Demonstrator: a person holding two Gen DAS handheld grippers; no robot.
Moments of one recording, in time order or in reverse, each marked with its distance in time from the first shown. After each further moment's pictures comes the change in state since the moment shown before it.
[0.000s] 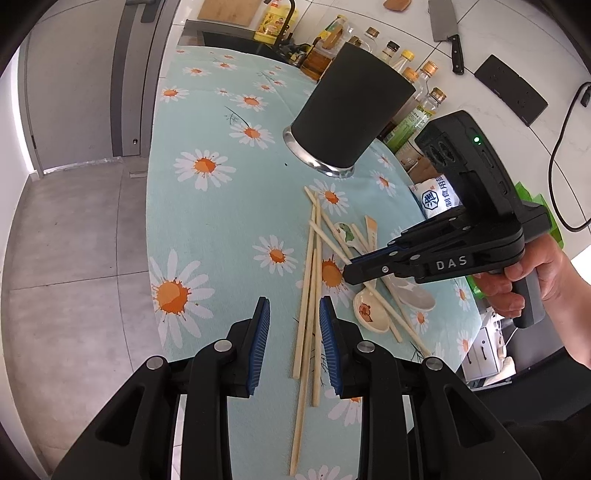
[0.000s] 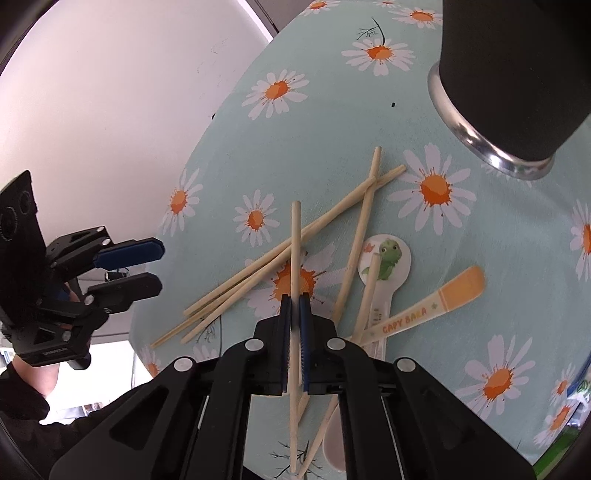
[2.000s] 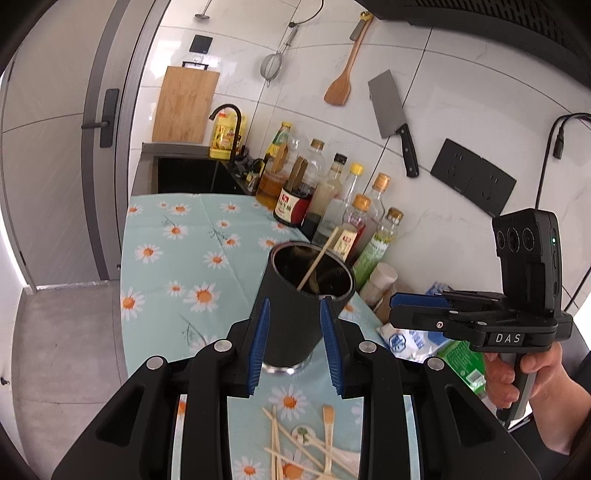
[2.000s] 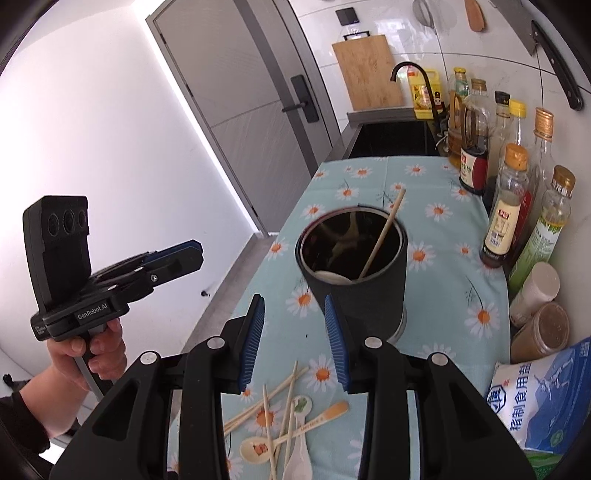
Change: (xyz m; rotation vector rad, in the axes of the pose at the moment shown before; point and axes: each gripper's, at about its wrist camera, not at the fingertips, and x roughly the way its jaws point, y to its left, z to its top) left arm -0.049 -0.075 0.164 0.191 -0.340 -0.012; right arm -0.215 -0.013 -0.023 0.051 -0.704 -0.061
